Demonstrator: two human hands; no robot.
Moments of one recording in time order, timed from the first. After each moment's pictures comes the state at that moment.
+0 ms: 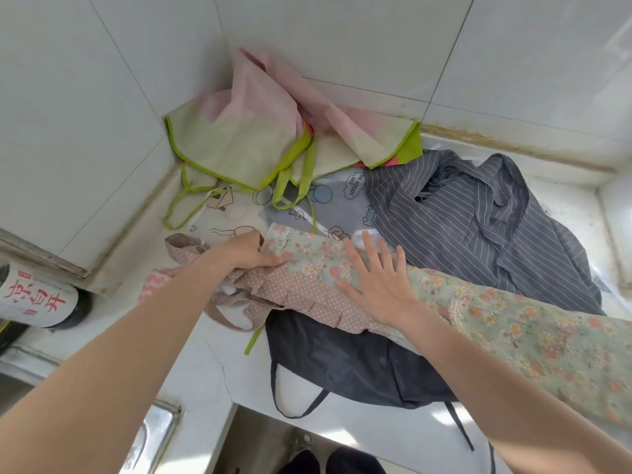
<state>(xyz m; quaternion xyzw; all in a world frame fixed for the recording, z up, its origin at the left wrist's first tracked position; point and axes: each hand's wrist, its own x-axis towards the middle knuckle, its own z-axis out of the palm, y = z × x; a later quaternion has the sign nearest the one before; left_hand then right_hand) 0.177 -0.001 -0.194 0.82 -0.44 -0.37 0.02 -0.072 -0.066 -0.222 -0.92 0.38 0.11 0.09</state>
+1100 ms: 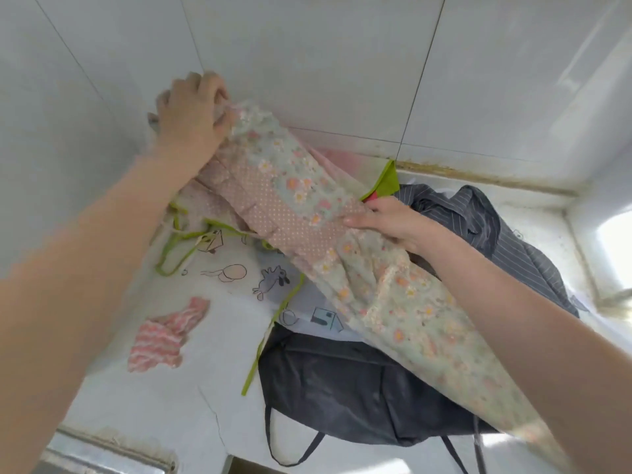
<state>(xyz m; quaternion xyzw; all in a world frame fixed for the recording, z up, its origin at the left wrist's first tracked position) 0.222 -0.078 -0.009 0.78 -0.55 0.17 0.22 -0.049 -0.161 -0.091 -0.66 0.44 -0.09 0.60</state>
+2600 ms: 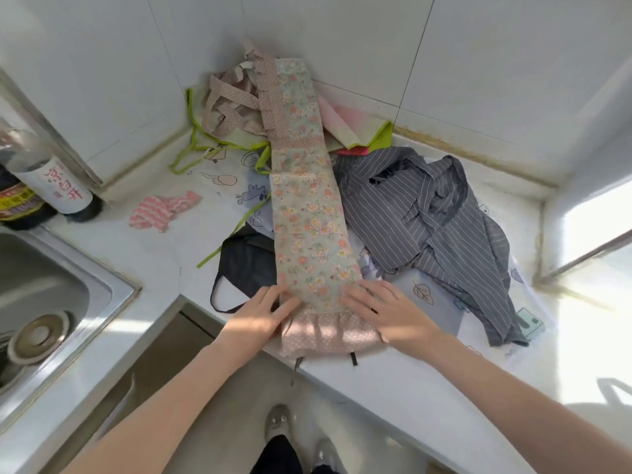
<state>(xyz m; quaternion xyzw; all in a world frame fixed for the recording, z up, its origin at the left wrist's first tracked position) -0.075 0.145 -0.237 0.72 -0.67 0.07 0.14 -0.286 -0.055 -0.225 -1.00 0.01 0.00 -0.05</state>
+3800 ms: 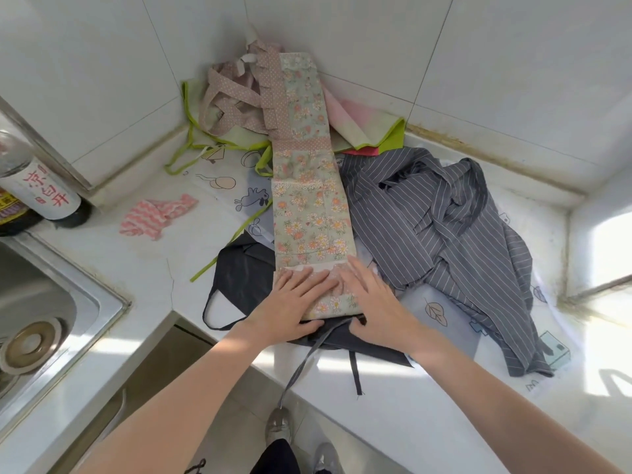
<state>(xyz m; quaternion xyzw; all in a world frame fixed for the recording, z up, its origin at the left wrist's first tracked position) -0.057 0.073 -0.259 0.71 -0.69 -0.11 0.07 -0.229 -0.060 -0.214 -0.96 0.16 0.02 0.23</state>
